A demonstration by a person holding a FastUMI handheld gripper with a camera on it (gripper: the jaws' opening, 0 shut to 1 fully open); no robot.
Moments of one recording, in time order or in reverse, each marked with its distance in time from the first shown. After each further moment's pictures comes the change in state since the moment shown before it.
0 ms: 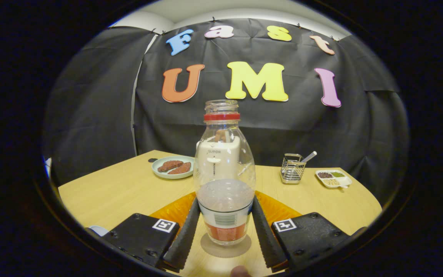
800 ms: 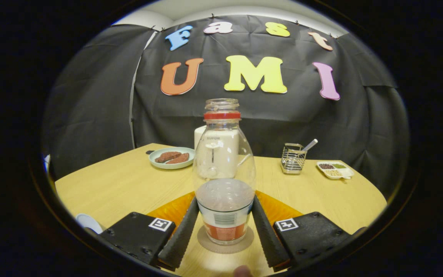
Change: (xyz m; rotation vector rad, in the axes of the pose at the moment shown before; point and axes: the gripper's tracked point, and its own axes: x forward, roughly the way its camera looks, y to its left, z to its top) arm 0.007 -0.005 -0.032 0.003 0.011 -0.017
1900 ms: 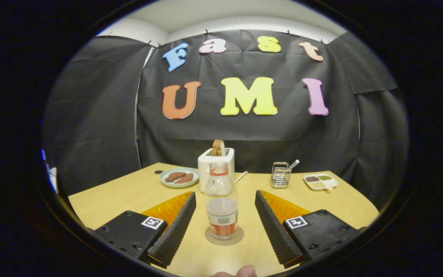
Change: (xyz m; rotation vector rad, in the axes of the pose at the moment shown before) arm -0.109 -0.015 0.087 0.045 -0.142 -0.012
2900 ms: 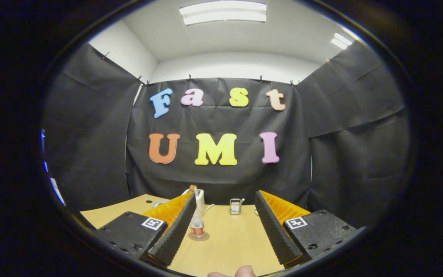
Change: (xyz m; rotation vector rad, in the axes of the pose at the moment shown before) arm -0.269 -0.039 0.140 -0.025 -0.268 -0.188
